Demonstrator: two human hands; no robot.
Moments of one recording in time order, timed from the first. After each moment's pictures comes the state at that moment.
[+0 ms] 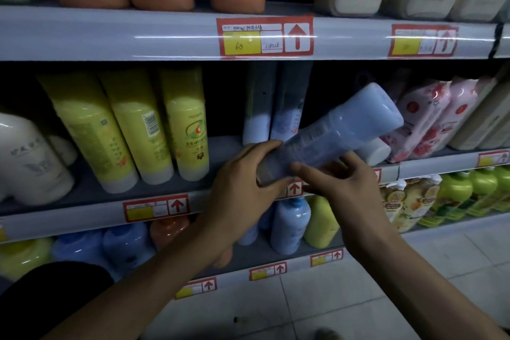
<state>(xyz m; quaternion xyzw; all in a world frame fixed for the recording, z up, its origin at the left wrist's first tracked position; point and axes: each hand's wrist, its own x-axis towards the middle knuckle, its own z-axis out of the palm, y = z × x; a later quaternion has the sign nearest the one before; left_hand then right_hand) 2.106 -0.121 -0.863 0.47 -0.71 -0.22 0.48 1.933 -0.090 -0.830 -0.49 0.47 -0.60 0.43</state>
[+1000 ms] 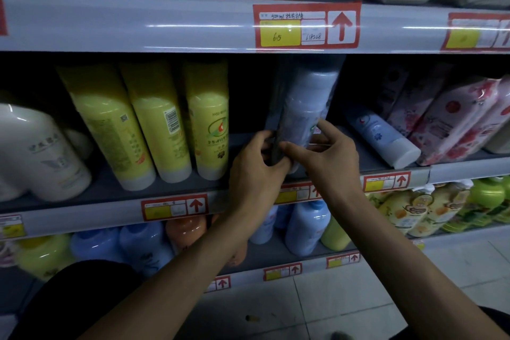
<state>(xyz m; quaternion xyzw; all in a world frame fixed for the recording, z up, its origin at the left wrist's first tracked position) 2.107 -0.164 -0.879 0.54 -0.55 -0.32 0.54 1.975 -0.166 -0.849 -0.59 0.57 -0.51 0.27</state>
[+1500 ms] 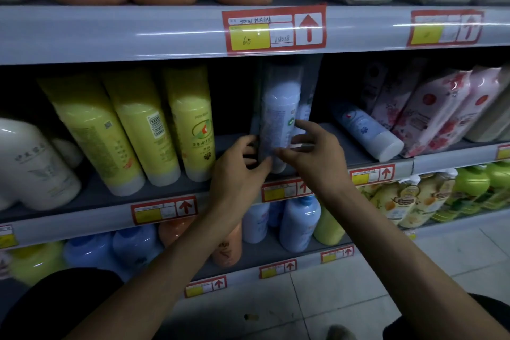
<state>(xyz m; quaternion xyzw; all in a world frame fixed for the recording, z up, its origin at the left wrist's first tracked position) 2.117 -0.164 -0.881 0.55 -0.58 -0.33 0.50 1.963 -0.173 -0.852 -0.59 0.61 -0.46 0.27</state>
